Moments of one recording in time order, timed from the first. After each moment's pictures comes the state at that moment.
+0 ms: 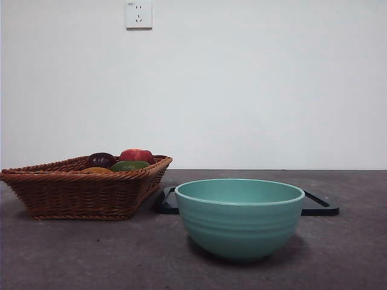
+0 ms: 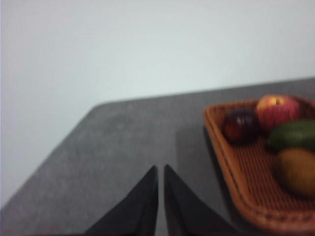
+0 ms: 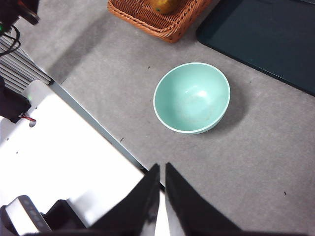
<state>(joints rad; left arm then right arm) 0.02 0.01 0.04 -0.04 -0.02 0.14 0.68 0.65 1.05 -1.14 -0.26 0.23</state>
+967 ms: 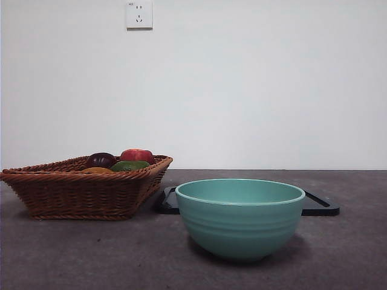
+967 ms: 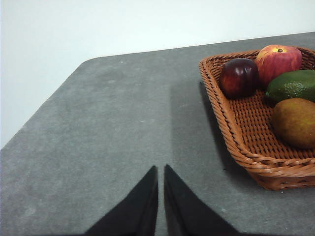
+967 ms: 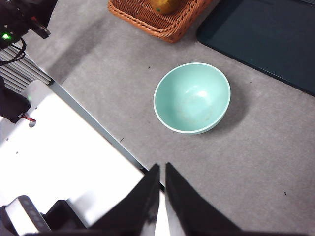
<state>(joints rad) 0.02 0.00 0.03 -0.18 -0.02 0.13 0.68 0.65 1.05 -1.14 -0.26 0.23</state>
